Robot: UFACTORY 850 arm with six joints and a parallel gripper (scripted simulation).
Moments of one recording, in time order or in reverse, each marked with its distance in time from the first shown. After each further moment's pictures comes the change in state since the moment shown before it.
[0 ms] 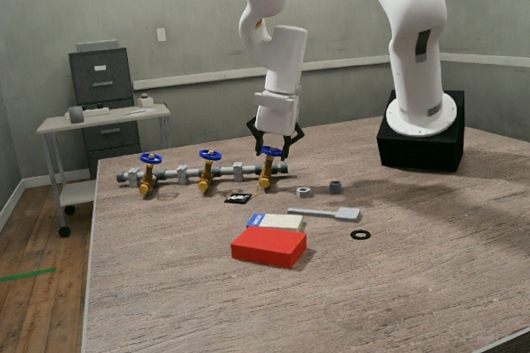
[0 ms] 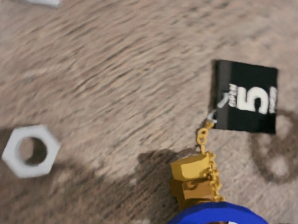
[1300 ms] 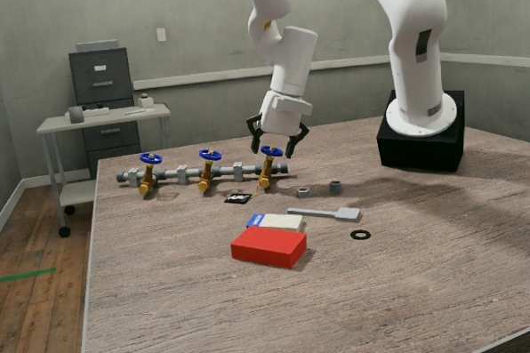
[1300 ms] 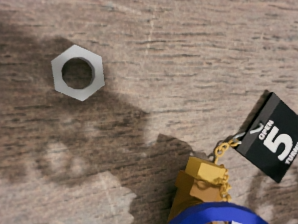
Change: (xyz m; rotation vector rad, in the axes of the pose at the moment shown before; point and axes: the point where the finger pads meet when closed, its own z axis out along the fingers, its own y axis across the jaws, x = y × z) arm 0.000 0.000 0.000 -0.083 -0.007 -0.517
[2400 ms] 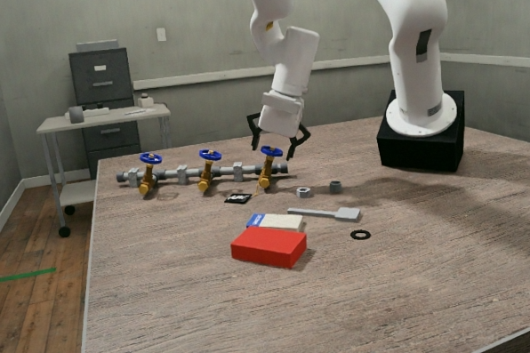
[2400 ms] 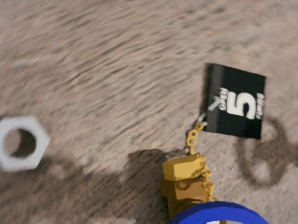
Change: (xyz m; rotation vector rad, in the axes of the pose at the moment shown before) arm 0.000 0.000 0.000 -0.018 -0.009 0.493
